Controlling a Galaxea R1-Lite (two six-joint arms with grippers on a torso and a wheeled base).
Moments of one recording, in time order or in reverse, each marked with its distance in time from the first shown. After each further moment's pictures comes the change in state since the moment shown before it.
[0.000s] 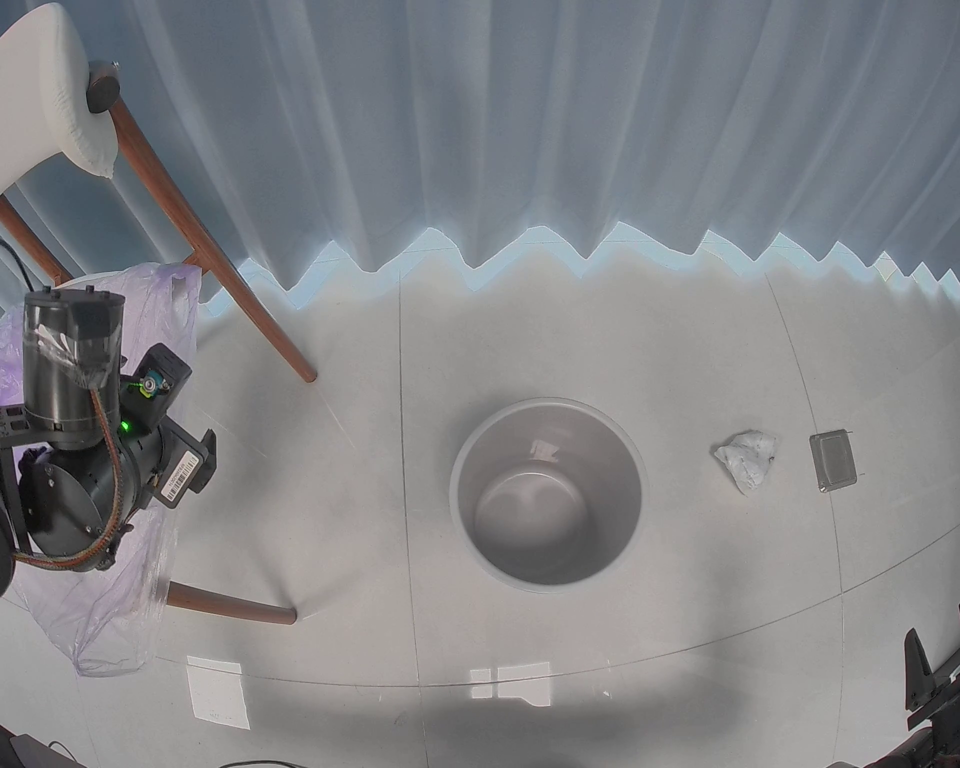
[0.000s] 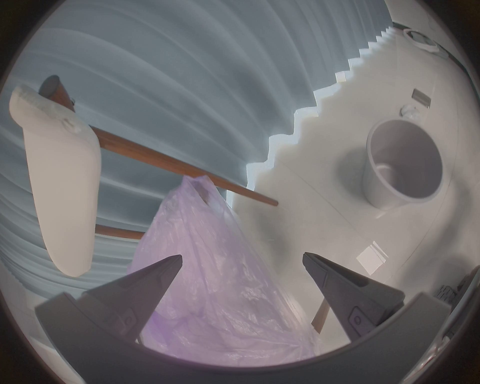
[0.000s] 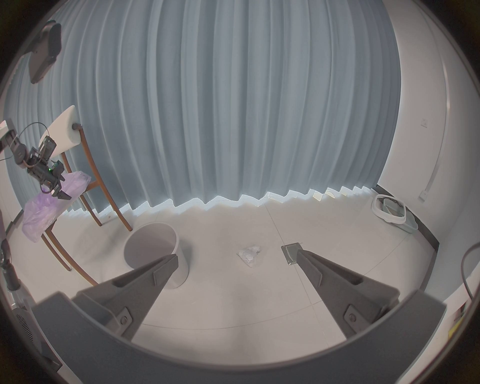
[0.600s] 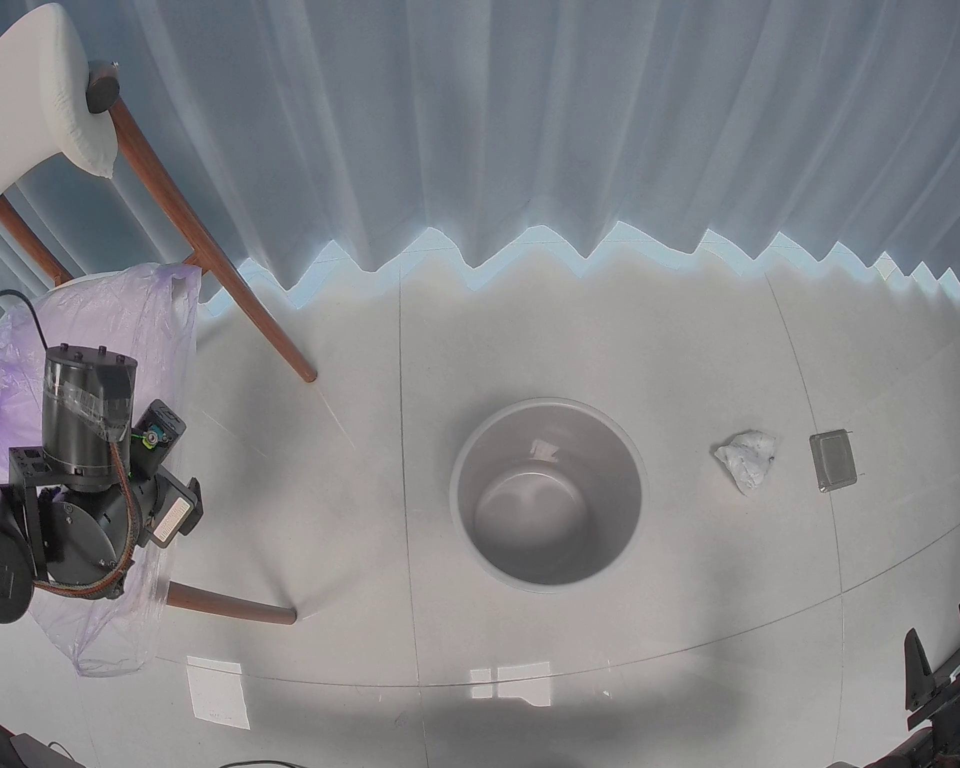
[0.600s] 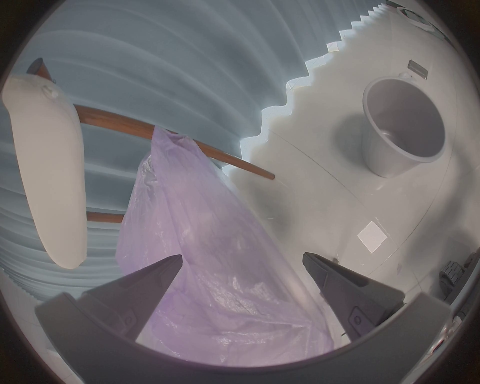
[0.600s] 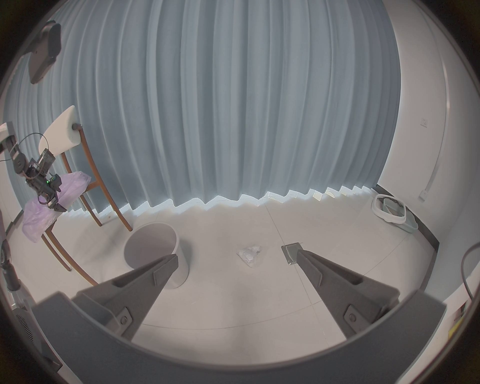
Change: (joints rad) left arm 0.076 0.015 0.116 -0.012 -0.005 0.004; right arm 0.000 0.000 0.000 0.000 0.000 0.001
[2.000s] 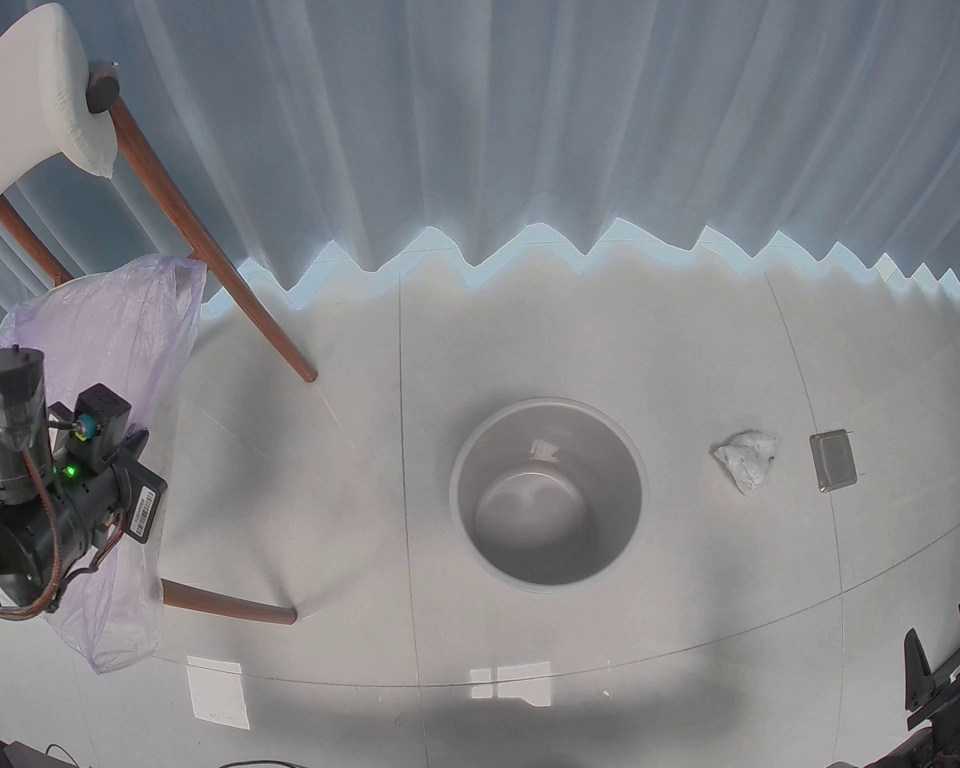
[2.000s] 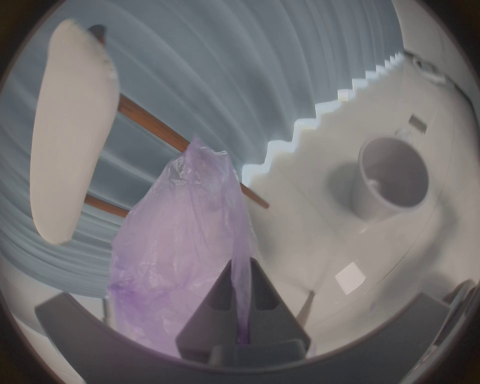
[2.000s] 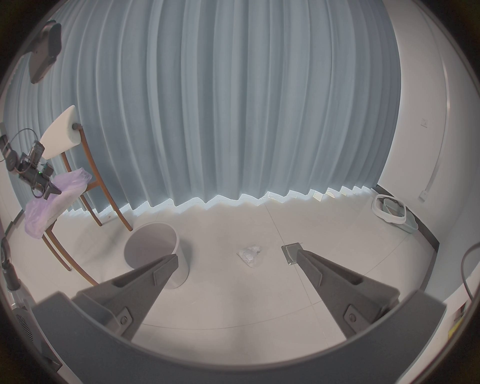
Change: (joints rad) left arm 0.036 -0.162 0.076 -0.083 -0.205 -0.101; right arm 0.000 0.000 0.000 0.000 0.000 -0.001
